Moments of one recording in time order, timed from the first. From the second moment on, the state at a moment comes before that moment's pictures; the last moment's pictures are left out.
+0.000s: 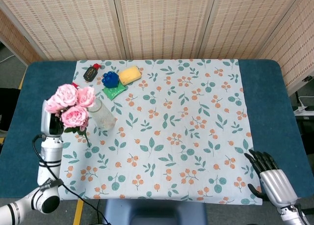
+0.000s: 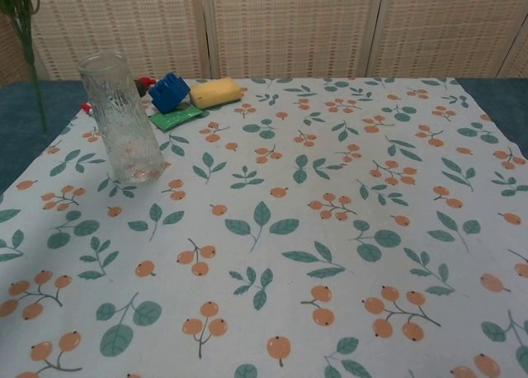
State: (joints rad) left arm -0.52 -1.42 -0.48 -1.66 1.32 1.40 -0.86; right arm 0.02 -1.03 -0.11 -1.78 -1.69 1.42 -0.11
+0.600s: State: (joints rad) left arm -0.87 -1.56 -0.70 -1.25 1.14 1.29 -0.70; right arm 0.02 -1.03 -0.09 -1.78 -1.63 1.40 -0.12
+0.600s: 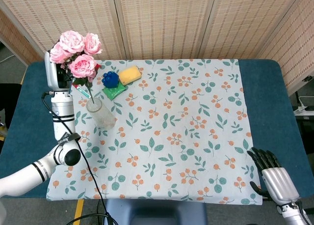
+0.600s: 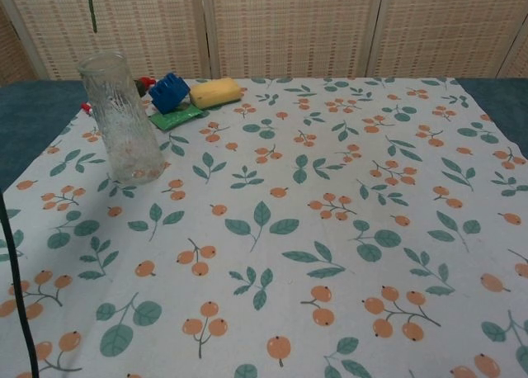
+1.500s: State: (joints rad) left arm -0.86 -1.70 -0.51 -0.99 1.21 1.25 -0.79; right arm 0.03 -1.03 -0.10 -1.78 -1.63 1.39 -0.12
